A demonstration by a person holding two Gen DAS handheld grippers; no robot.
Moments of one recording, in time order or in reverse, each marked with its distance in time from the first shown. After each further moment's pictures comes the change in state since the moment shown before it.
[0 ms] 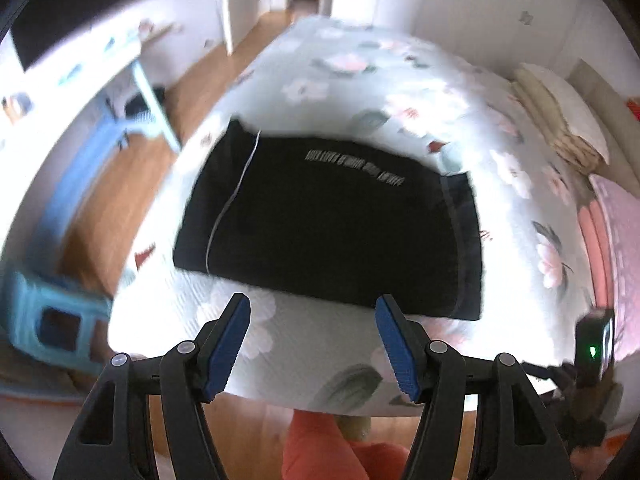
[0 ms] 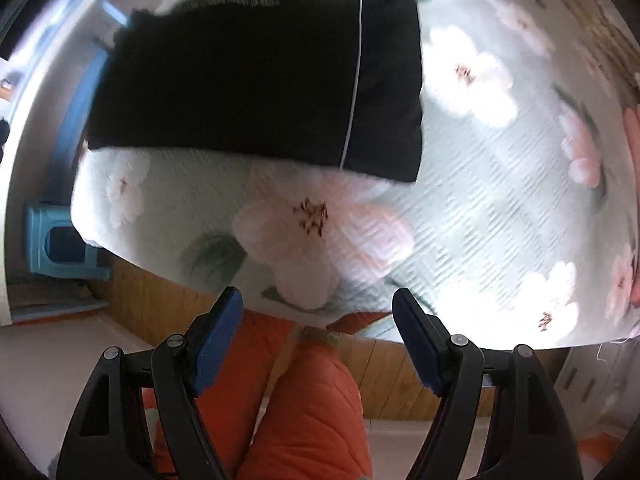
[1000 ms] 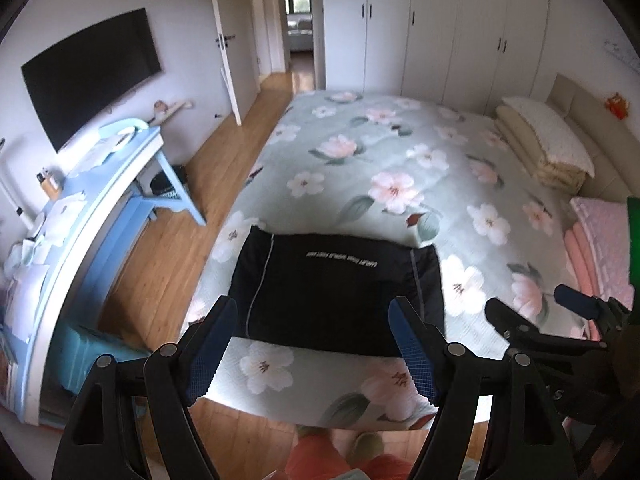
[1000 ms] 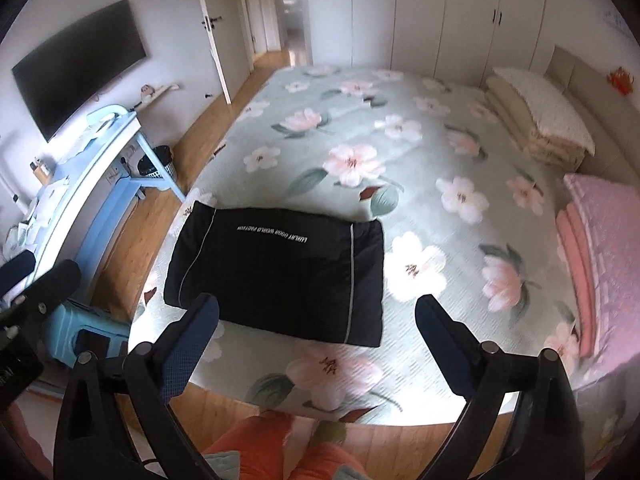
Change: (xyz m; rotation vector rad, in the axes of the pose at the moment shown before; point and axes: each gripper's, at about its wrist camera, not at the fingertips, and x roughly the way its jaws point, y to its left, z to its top) left arm -0.172 -0.041 0.056 0.056 -0.153 0.081; right arm -0.282 0.070 0.048 0.035 -0.493 -0.065
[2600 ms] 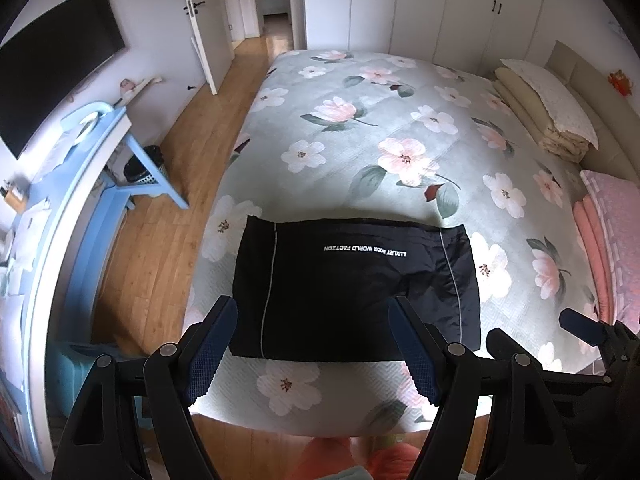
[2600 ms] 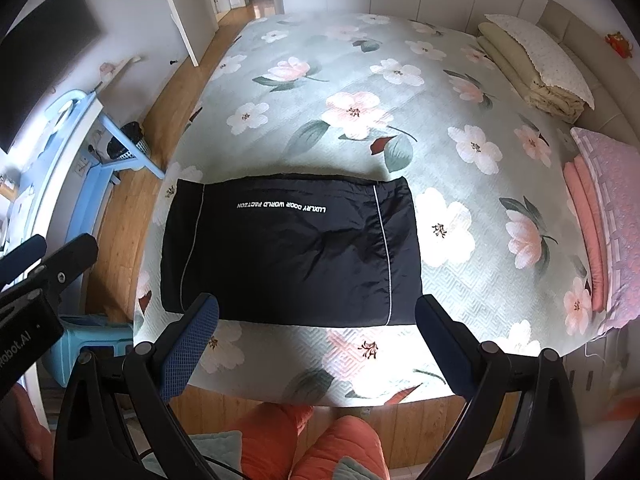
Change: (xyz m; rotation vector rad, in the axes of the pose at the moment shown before) left arm 0.124 0.057 0.055 0.077 0.135 -0.075; right arm 0.104 0.060 0.024 0.086 0.190 -0.068
